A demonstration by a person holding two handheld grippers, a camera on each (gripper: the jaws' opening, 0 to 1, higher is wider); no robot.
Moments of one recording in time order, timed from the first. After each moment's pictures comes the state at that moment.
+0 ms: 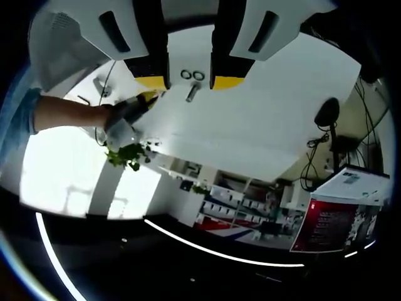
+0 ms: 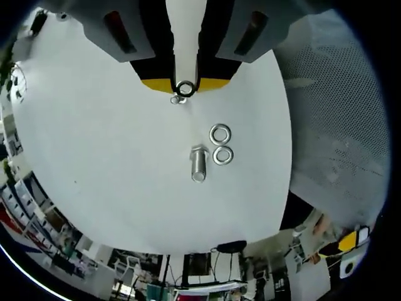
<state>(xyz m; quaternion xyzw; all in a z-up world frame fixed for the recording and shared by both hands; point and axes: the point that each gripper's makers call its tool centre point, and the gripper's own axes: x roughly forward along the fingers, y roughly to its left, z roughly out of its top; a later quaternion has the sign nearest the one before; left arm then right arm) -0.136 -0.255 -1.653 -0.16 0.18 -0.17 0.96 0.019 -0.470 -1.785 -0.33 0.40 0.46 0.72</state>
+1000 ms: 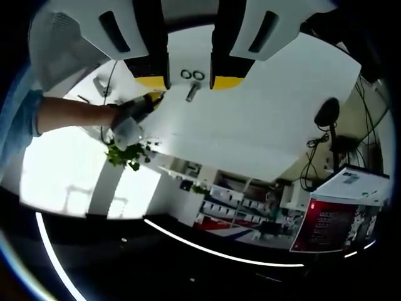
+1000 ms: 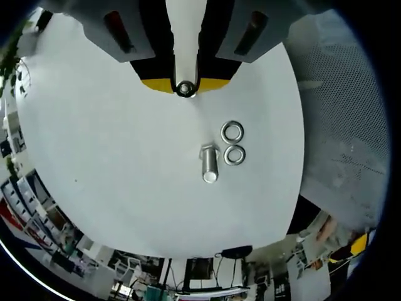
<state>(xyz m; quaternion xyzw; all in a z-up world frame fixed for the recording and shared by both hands) -0.136 -0.255 -1.653 -0.16 0.18 -0.17 0.96 0.032 -0.465 -1.802 -0.35 0.41 0.46 0.71</state>
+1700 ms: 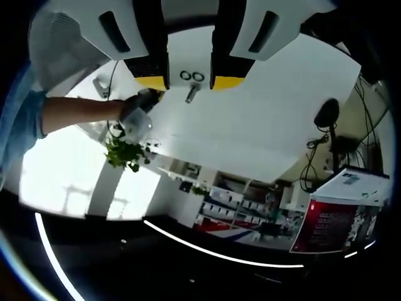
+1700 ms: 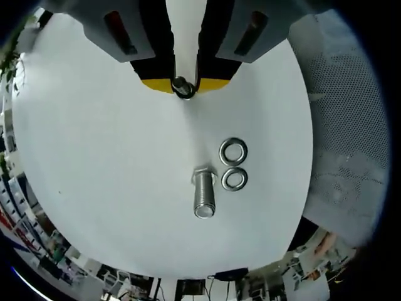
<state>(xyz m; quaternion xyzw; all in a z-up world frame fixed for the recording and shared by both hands) -0.136 -0.255 -1.655 -0.16 0.18 -0.17 0.96 0.025 -0.474 -1.845 -0.38 0.45 0.46 0.67</state>
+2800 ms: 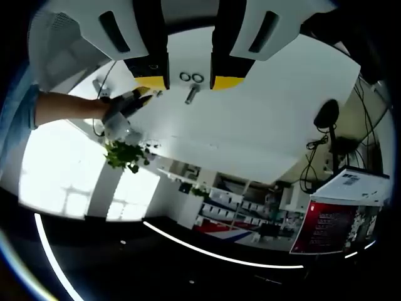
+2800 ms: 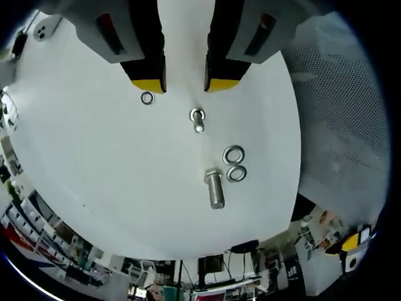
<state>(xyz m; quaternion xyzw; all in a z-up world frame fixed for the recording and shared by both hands) -0.136 -0.255 -1.656 -0.16 0.19 -0.17 0.96 0.018 -0.519 -1.815 -0.28 0.42 0.44 0.74</state>
